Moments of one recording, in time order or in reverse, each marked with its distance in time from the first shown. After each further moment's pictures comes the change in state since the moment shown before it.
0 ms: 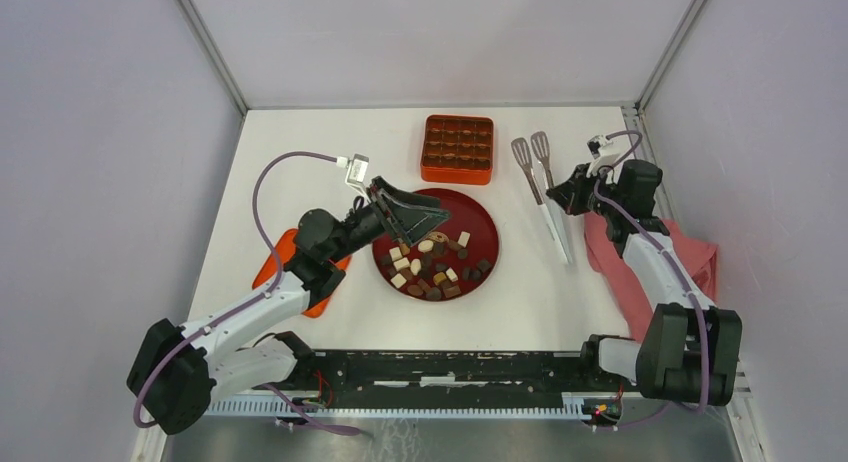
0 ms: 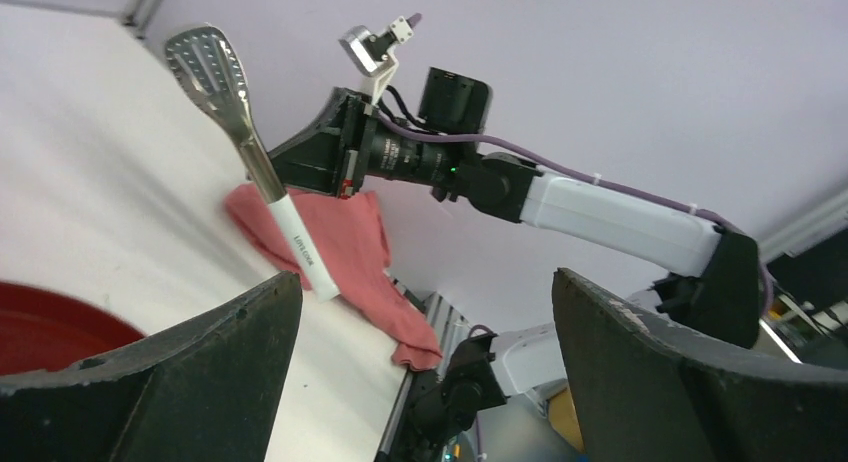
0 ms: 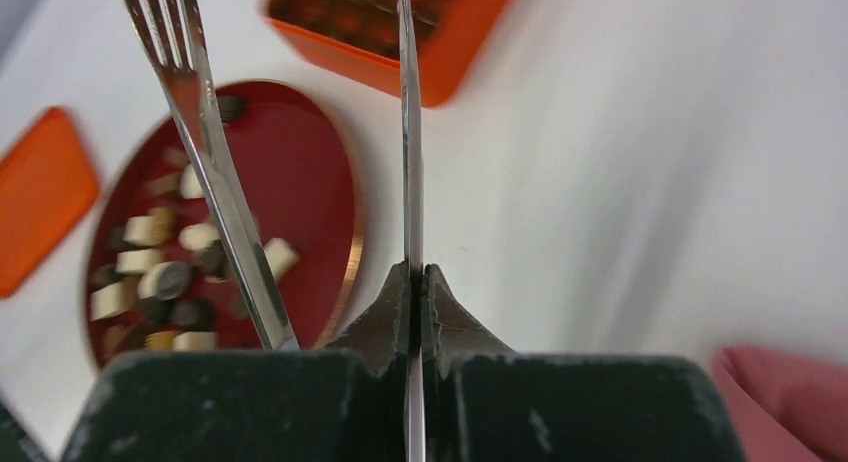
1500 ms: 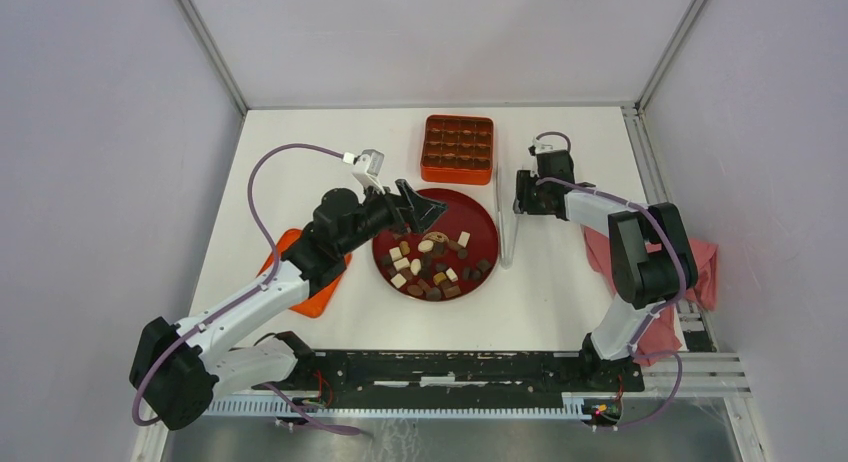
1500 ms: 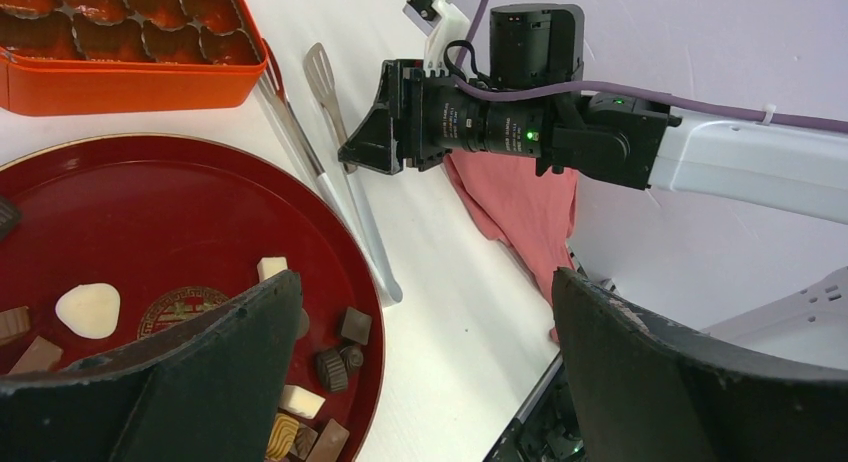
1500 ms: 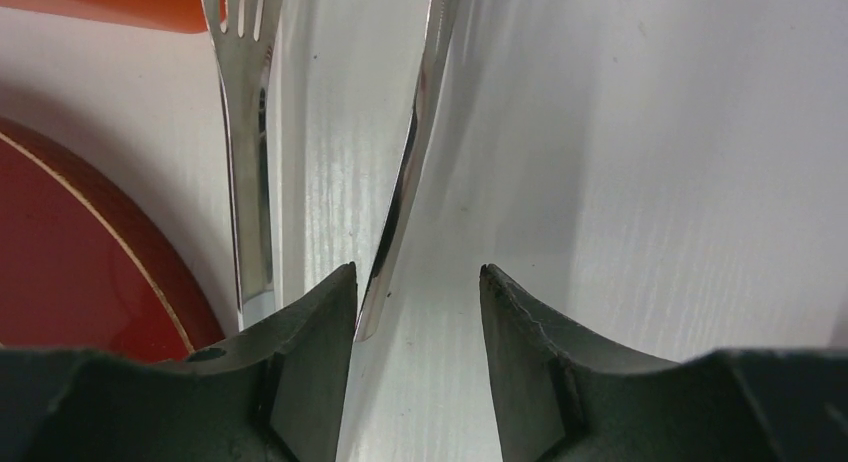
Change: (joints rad) left arm 0.001 0.035 0.139 -0.486 -0.242 0.200; right arm 0.323 0.500 0.251 -0.100 0.532 0.167
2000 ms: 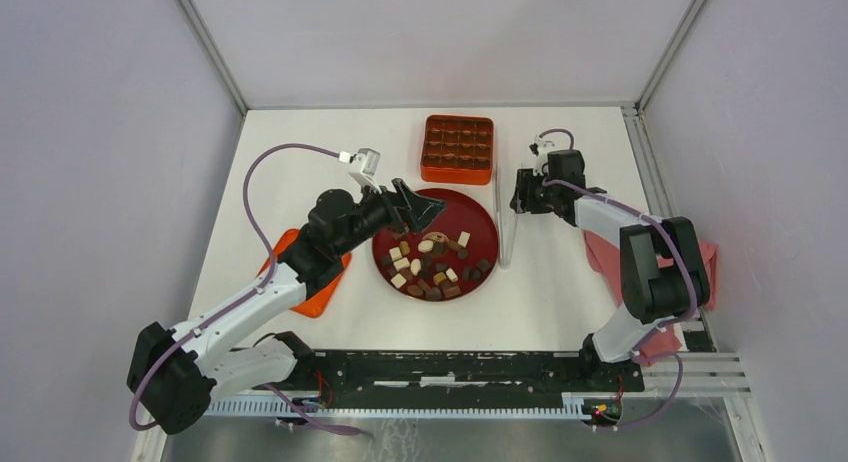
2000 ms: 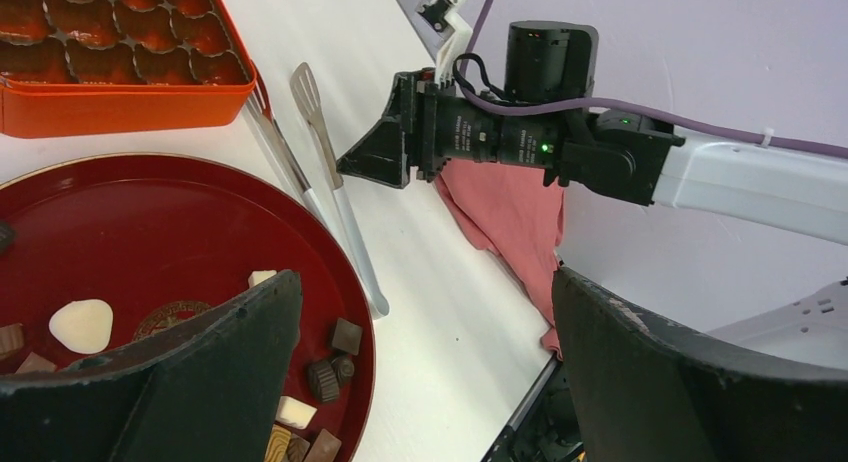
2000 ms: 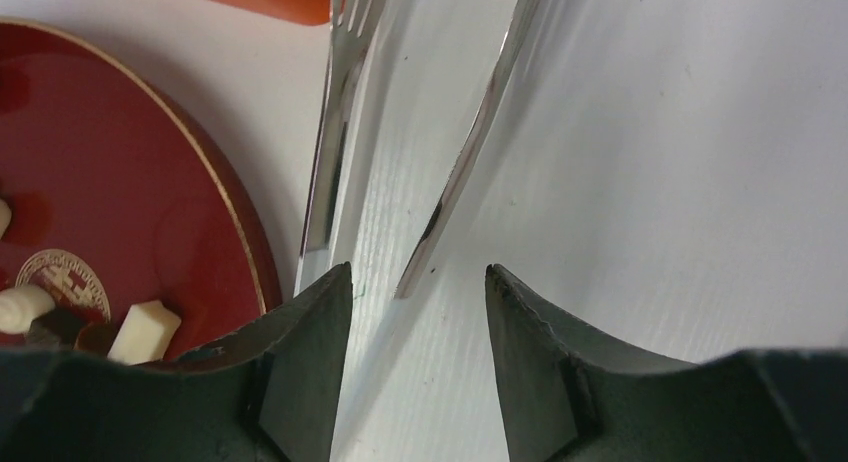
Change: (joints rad) left arm 0.000 -0.025 -0.001 0.013 0.005 0.000; right arm -0.027 -0.118 -0.074 0.053 -0.164 -0.090
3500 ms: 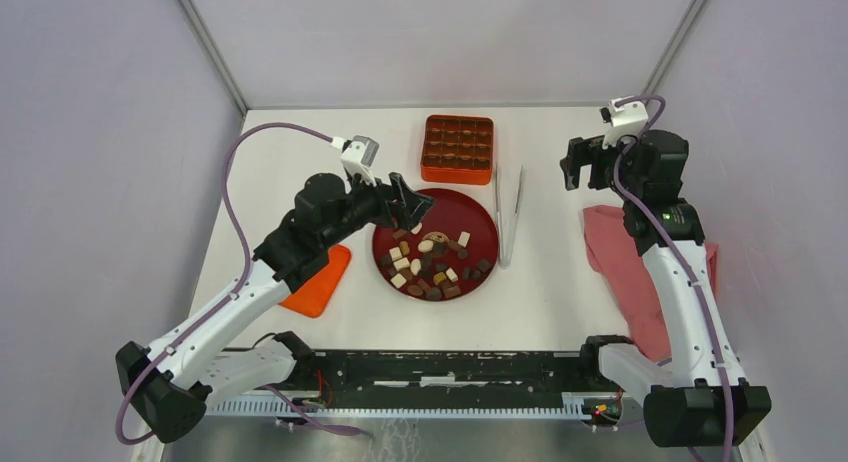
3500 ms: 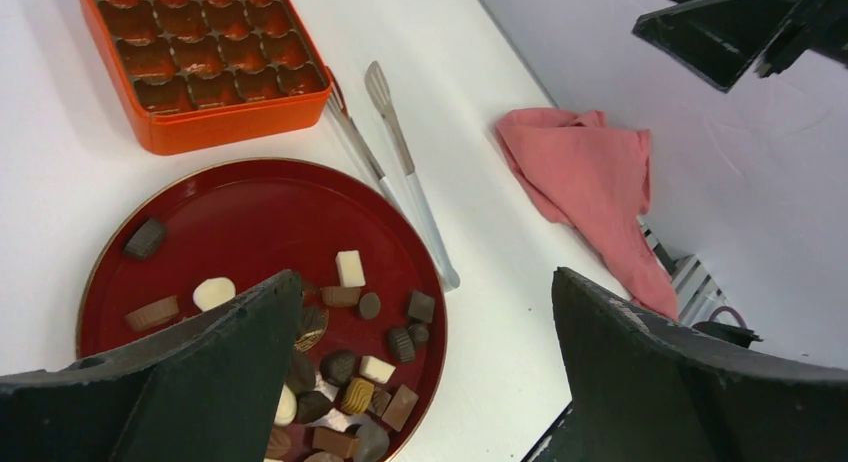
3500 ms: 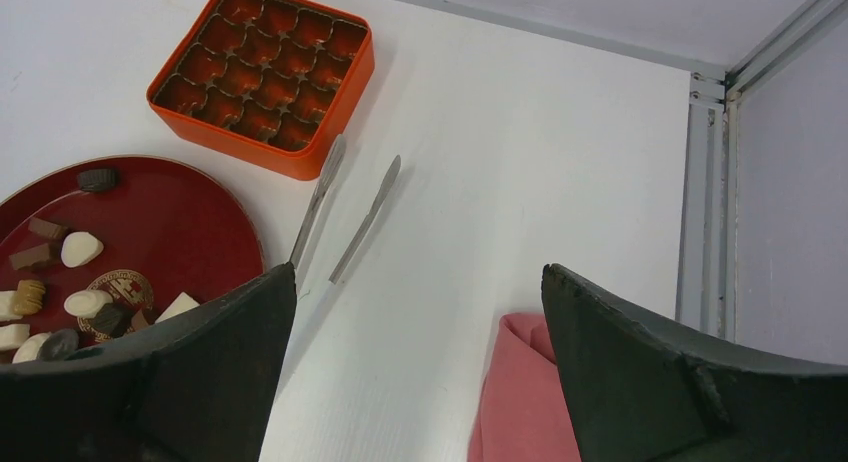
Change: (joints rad) left arm 0.005 -0.054 0.215 -0.395 -0.062 0.223; right arm -0.172 -0.605 0.202 -0.371 0.004 -0.247
